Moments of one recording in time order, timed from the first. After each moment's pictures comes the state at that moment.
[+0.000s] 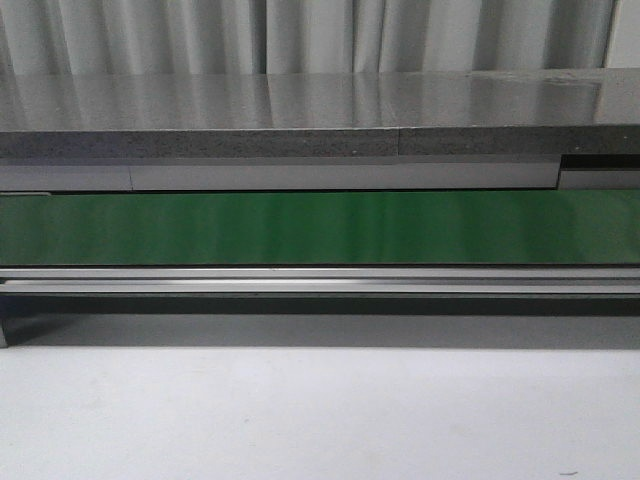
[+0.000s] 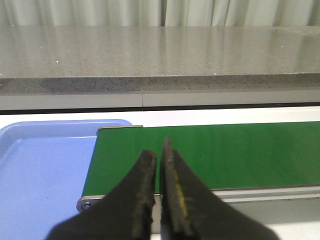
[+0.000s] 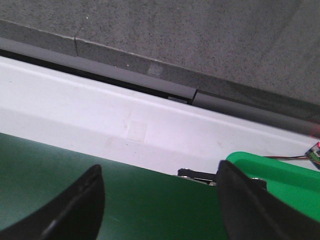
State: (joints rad) left arm -0.11 0.27 -0.20 -0.31 0.13 0.35; right arm 0.01 1.17 -0.95 0.10 0.35 -0.24
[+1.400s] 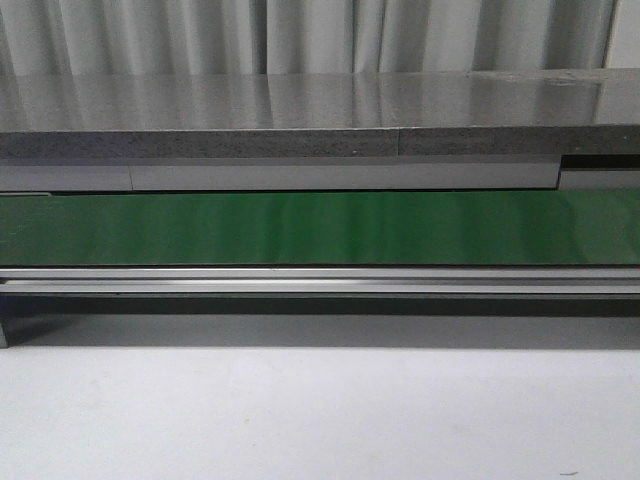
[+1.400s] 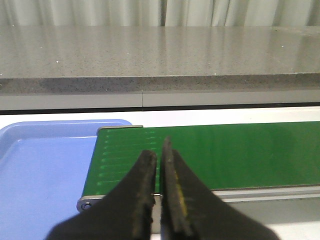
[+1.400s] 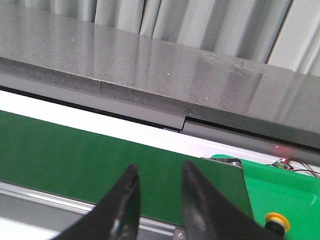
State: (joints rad) left arm -0.12 0.27 -0.20 -0.31 0.13 0.35; right arm 0.04 0.16 -0.28 0.10 0.28 -0.24
